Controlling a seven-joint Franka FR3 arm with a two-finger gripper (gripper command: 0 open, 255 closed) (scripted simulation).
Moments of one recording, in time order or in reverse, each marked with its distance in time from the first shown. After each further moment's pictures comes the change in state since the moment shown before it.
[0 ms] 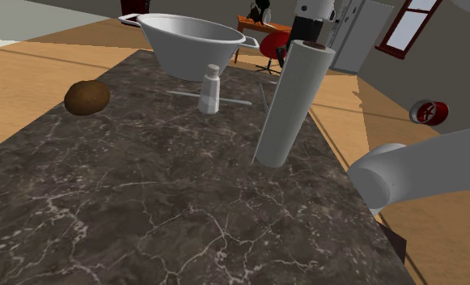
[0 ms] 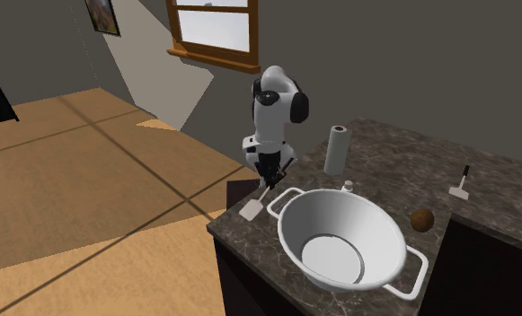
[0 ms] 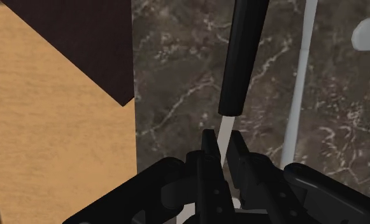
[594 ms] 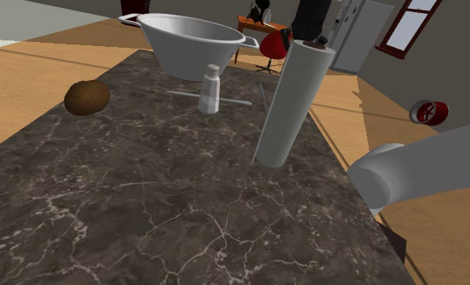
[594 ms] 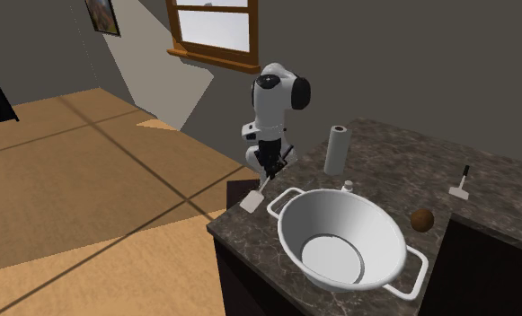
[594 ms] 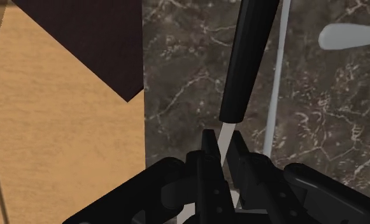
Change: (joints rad) arm 0.000 0.035 -0.001 0.148 -0.001 -0.113 0.005
